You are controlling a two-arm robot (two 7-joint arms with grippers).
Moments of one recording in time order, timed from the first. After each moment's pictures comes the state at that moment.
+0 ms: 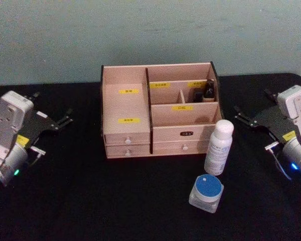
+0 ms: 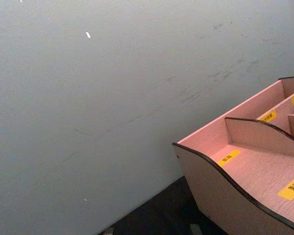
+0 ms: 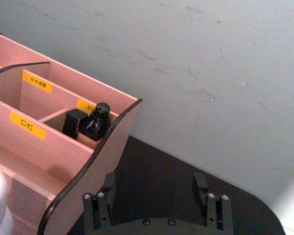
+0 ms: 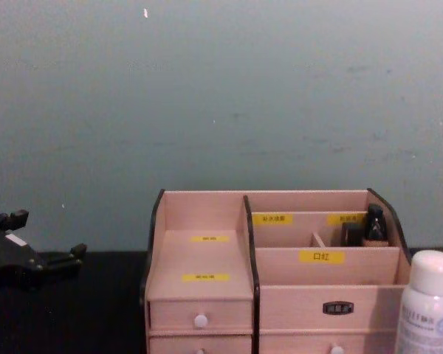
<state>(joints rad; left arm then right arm) -0.20 0.60 0.45 -1.41 -0.25 -0.12 0.03 0.20 0.60 -0.45 -1.41 0.25 -0.12 -0.03</state>
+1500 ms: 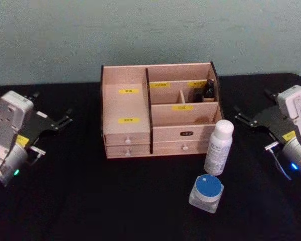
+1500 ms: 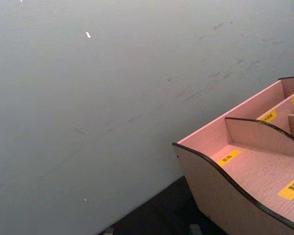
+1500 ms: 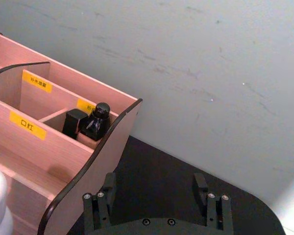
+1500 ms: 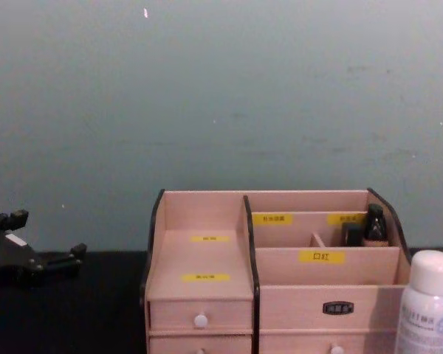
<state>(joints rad) -0.20 0.60 0.45 -1.41 -0.25 -0.12 0.03 0.20 0.60 -0.45 -1.41 0.25 -0.12 -0.03</state>
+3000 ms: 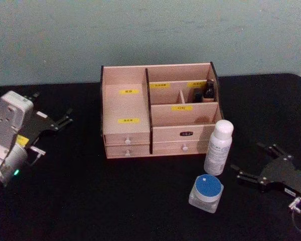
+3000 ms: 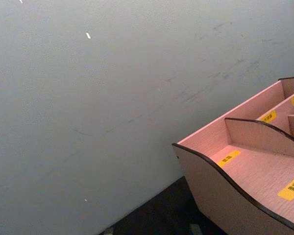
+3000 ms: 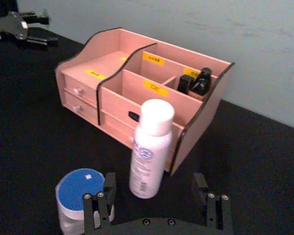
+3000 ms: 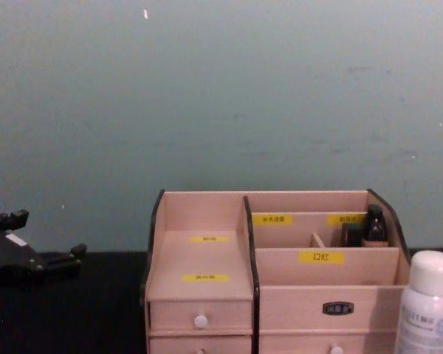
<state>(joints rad) -0.20 0.60 0.45 -1.41 -0.25 -0.12 0.03 -0.24 0.83 -0.24 -1.86 0.51 0.06 0.23</state>
